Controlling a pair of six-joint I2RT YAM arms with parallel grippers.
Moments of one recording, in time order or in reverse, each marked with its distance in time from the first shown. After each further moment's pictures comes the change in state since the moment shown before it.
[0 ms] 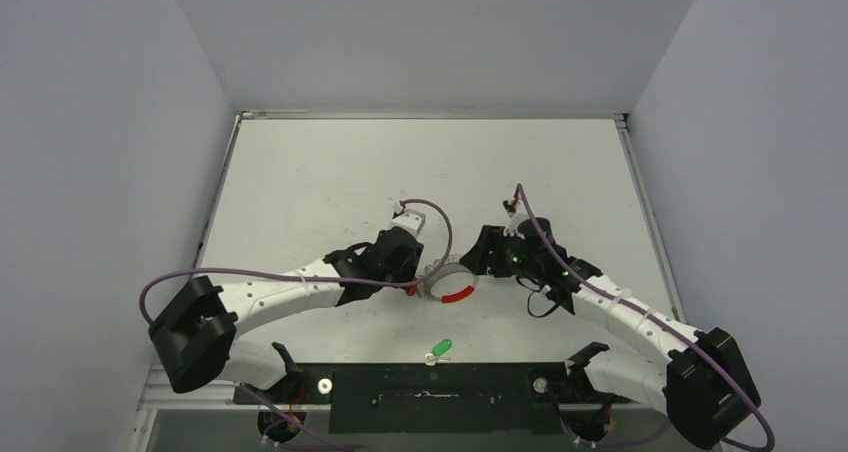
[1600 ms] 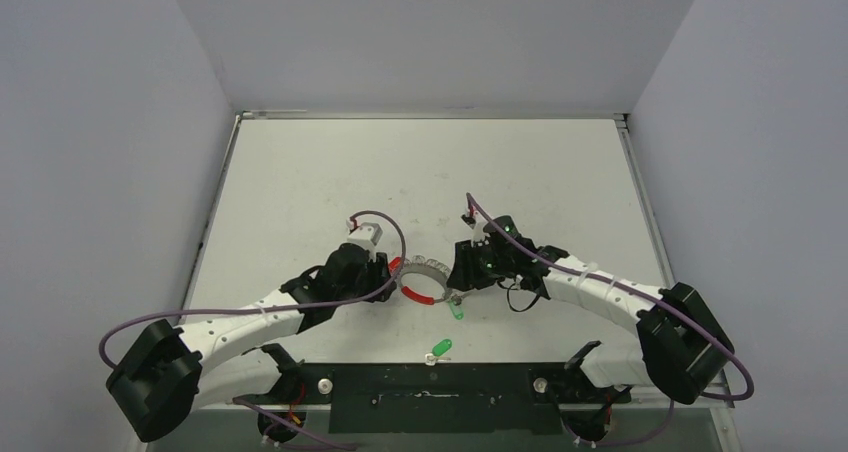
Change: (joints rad) left arm 0.168 -0.312 -0.367 0.263 0.255 -0.153; right arm 0.074 0.230 0.168 -0.104 -0.113 -0.170
